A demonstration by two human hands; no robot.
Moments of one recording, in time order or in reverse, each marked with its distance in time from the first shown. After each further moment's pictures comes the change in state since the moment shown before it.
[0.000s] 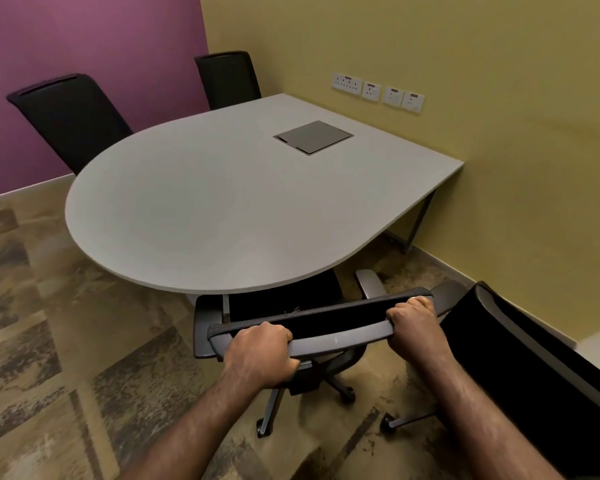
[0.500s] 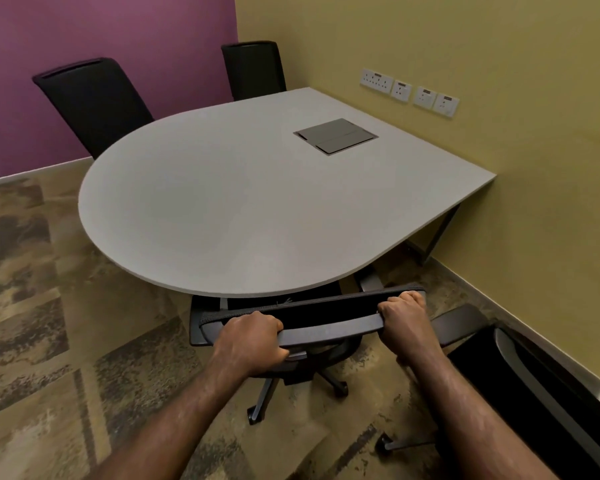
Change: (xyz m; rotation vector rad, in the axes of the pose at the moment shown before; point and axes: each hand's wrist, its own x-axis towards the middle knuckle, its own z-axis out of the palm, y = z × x) left_hand 0.064 -0.013 -0.003 0.030 -0.019 -0.088; right_hand 0.087 0.016 0.011 -0.024 -0.005 -0.091
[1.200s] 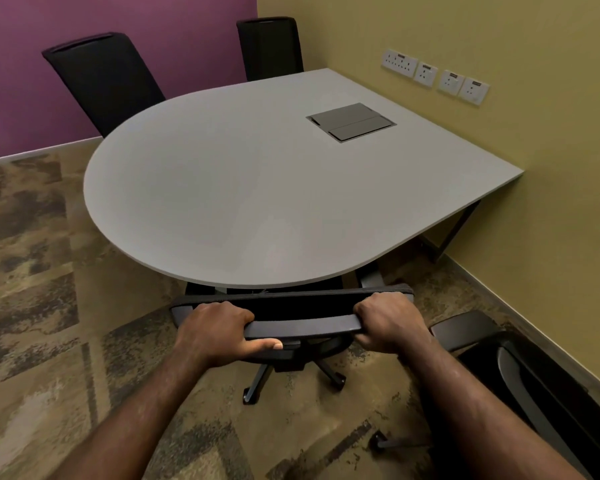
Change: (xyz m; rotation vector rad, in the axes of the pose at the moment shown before) left_hand 0.011 -0.020 -0.001 0.083 0.144 0.054; right_hand 0.039 0.005 -0.023 -0.134 -0.161 -0.438
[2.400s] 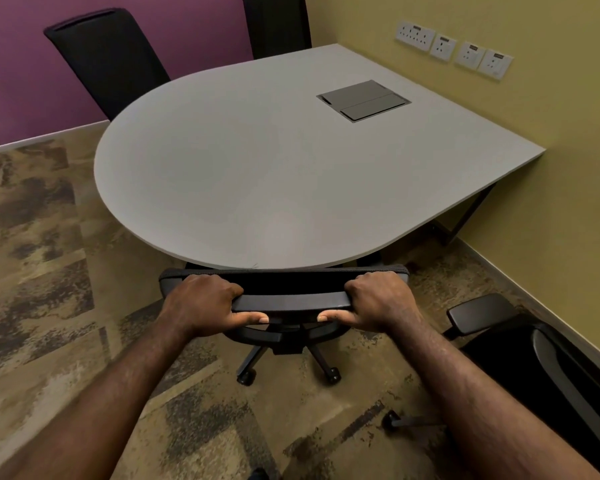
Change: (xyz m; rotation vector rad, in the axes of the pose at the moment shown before) left_hand -0.007 -0.068 -0.007 0.064 0.004 0.079; right_hand 0.031 -0.053 -0.001 0.088 0.205 -0.017
